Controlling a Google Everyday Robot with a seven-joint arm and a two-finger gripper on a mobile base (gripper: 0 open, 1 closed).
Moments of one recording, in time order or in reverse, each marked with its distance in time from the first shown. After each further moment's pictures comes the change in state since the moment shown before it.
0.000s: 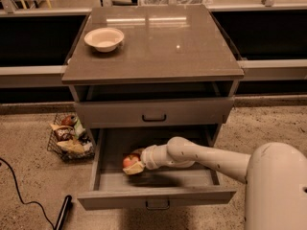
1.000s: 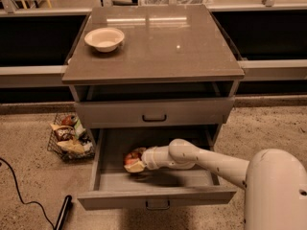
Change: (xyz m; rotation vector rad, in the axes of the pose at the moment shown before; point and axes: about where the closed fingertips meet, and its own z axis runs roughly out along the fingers) arm 0.008 -0.013 0.010 0.002 -0.054 0.012
